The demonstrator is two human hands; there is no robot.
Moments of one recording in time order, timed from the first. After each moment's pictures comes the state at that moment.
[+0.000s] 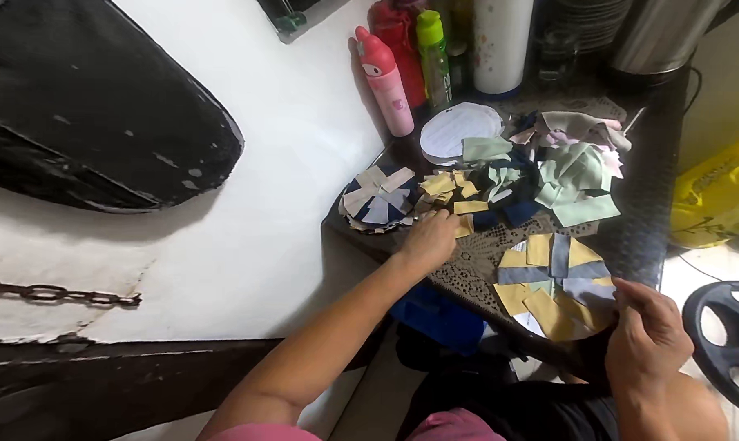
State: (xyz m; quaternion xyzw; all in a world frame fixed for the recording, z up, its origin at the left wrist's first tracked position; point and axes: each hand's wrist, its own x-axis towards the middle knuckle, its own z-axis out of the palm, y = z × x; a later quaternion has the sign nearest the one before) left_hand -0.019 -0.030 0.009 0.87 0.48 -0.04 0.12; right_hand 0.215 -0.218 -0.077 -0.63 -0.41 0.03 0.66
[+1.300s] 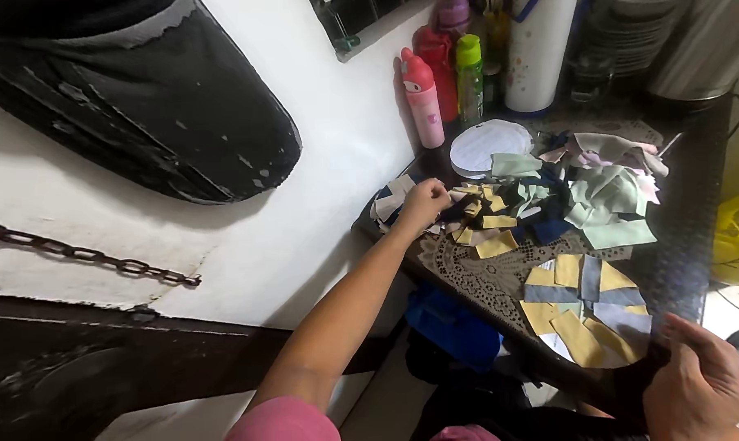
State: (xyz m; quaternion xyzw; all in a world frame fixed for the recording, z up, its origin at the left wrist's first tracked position) left_hand -0.073 0.040 0.027 0.71 0.57 0.27 0.31; right_hand 0.217 -0.222 -0.076 -0.61 -0.37 0.05 0.70
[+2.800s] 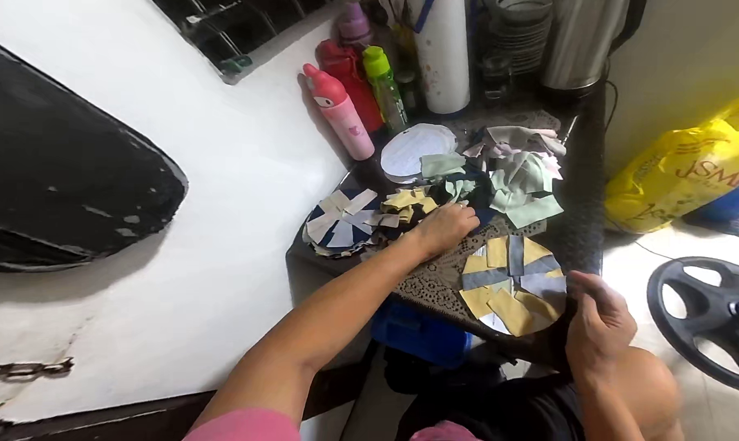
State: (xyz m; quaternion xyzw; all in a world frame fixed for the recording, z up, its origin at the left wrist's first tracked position) left_hand 0.054 0.021 -0.016 0.99 0.08 0.09 -0.02; right_hand 0.215 -0.217 -0.079 -0.60 -0.34 0.02 0.72
